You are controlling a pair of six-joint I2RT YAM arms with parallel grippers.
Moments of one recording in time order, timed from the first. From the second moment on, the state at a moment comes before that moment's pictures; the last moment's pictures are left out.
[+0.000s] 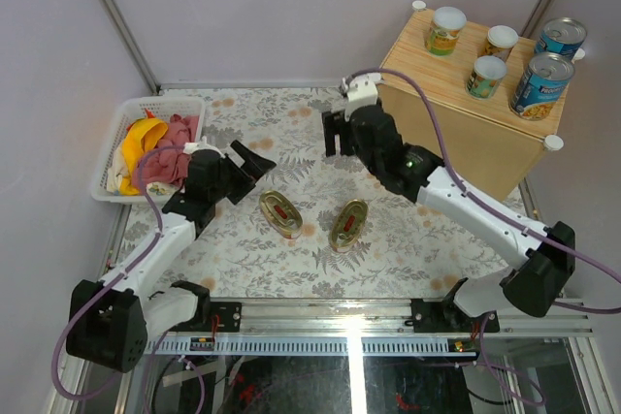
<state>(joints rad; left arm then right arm) -0.24 1.09 0.63 -0.06 0.18 -1.02 0.79 1.44 1.39 -0.25 0.40 0.16</state>
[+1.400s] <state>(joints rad) -0.43 0.96 0.63 -0.11 0.09 -0.84 0.81 1.64 1.18 -0.81 0.30 1.07</state>
